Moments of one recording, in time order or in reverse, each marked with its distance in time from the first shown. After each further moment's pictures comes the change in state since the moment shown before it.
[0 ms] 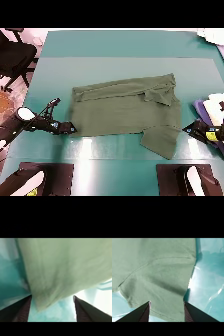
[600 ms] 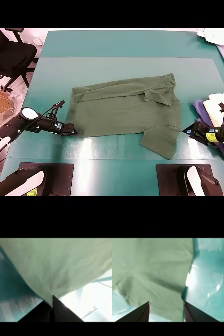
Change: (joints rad) left arm -0.001 -0.063 -0.008 -0.115 -0.025 0.097; right arm 0.000 -0.013 -0.002 -0.040 0.030 0.023
